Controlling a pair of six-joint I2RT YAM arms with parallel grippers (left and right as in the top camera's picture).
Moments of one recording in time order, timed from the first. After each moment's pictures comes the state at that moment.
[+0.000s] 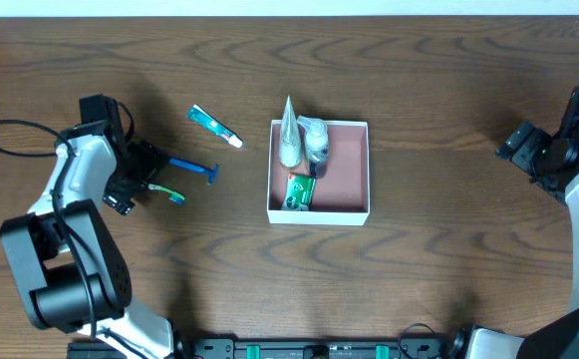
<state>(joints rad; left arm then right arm) 0.25 1.82 1.17 -0.81 0.03 -0.70 -0.32 1.45 1.21 -0.90 0.08 0.40</state>
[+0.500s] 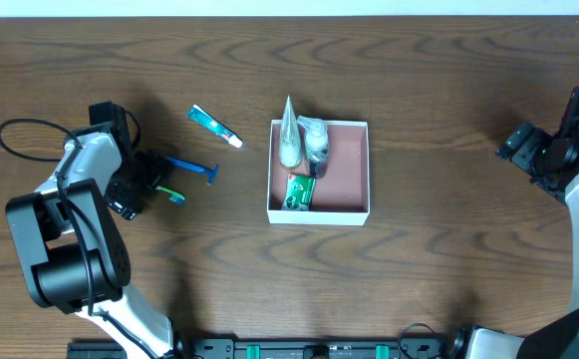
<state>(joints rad) 0.25 1.91 1.17 -0.80 0.03 -0.70 -0.32 1.45 1.21 -0.90 0.08 0.40</state>
